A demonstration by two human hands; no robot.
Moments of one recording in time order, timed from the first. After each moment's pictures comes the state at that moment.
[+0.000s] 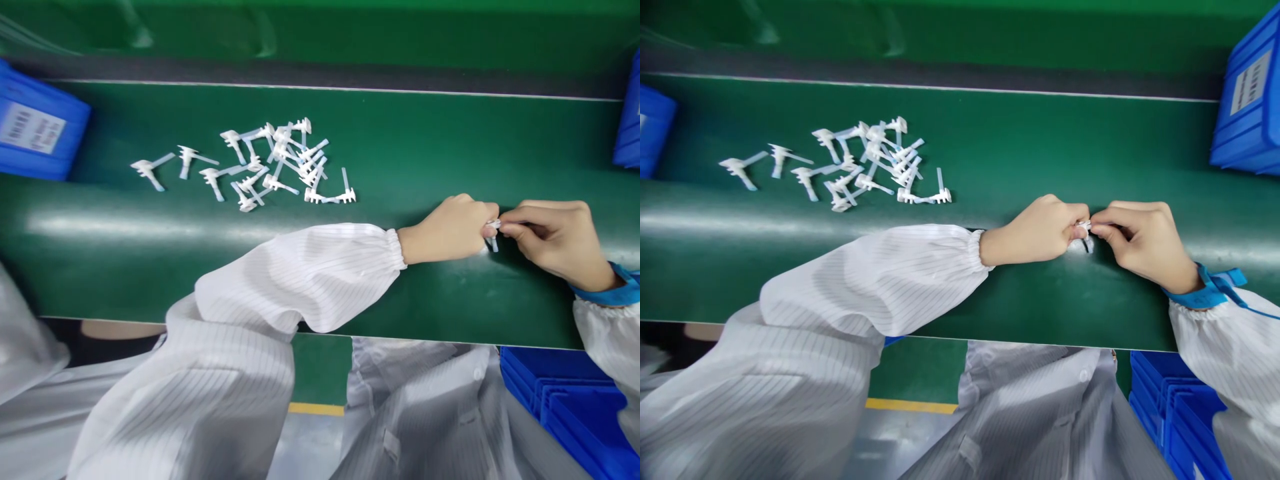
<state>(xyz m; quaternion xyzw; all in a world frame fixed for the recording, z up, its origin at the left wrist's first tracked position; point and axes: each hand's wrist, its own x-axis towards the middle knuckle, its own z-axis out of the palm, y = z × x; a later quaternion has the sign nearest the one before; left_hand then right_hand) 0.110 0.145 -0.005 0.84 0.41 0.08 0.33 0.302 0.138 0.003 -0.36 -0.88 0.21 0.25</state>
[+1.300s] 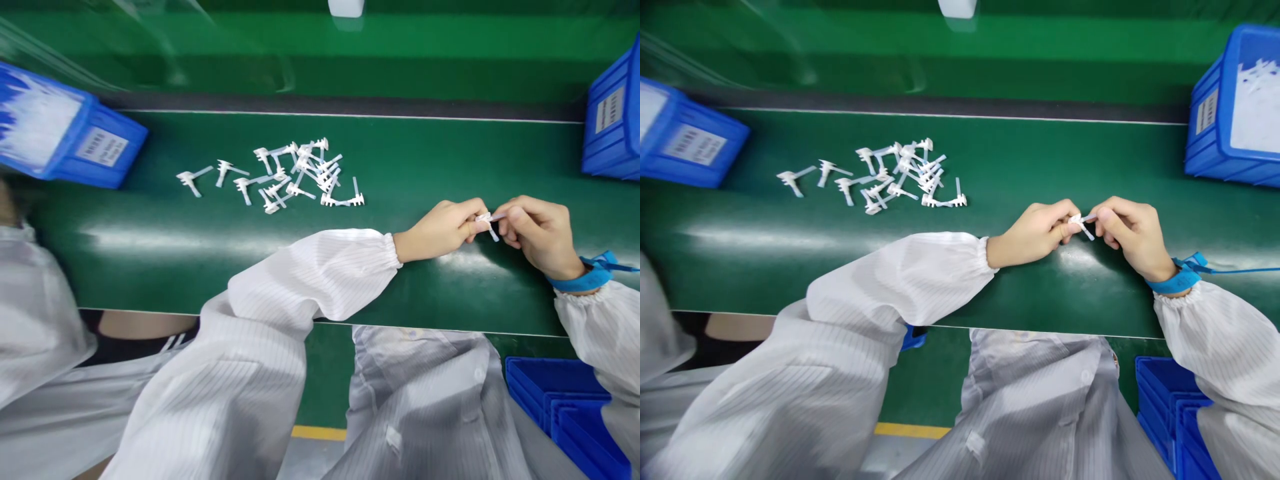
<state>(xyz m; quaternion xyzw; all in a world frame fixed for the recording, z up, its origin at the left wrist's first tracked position) 0.098 0.129 -0.014 0.77 0.38 0.24 0.45 0.308 0.130 -0.021 -0.44 -0.66 0.49 0.37</state>
